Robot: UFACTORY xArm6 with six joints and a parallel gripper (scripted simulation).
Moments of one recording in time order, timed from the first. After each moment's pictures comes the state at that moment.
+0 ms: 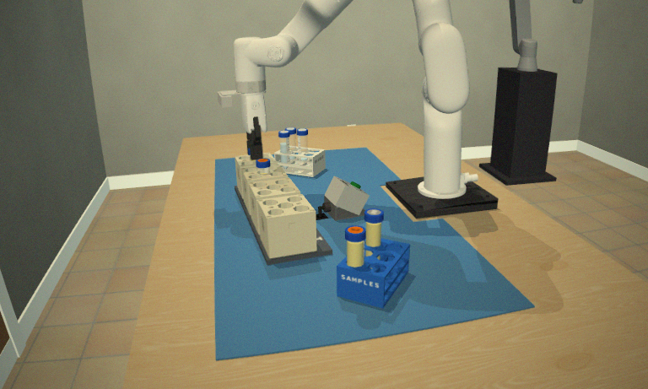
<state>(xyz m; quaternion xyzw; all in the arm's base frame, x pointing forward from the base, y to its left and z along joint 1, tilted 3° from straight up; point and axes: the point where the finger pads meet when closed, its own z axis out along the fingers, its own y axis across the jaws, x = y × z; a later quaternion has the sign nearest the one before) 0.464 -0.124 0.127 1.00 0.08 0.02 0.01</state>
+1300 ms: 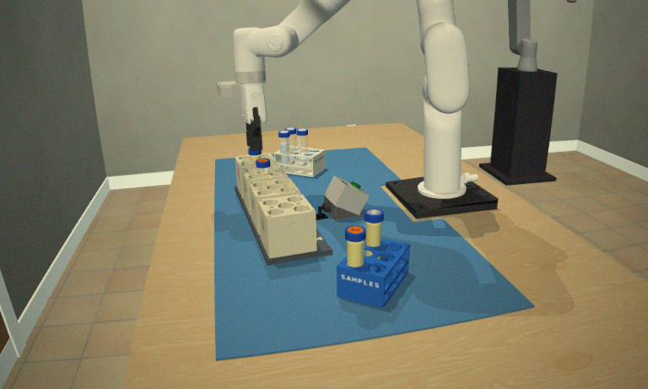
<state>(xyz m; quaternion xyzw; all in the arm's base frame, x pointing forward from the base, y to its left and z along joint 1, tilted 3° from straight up) 0.463 -0.123 0.150 1.00 0.08 0.02 0.01</state>
